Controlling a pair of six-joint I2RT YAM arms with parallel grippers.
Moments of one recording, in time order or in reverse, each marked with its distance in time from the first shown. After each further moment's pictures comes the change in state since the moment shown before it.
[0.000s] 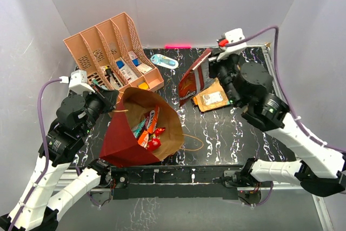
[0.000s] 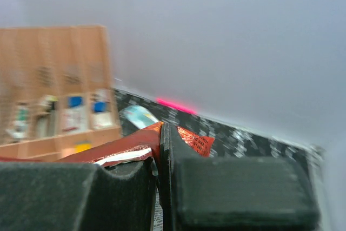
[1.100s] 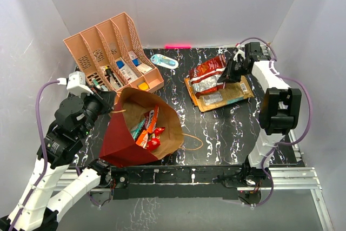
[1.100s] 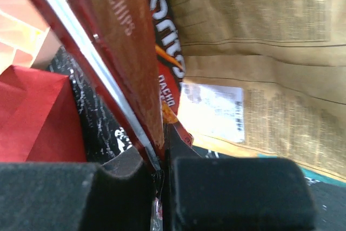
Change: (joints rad) left arm 0.000 -0.018 0.001 -0.022 -0.033 0.024; right arm -0.971 0.766 0.021 -0.447 -1.161 0.436
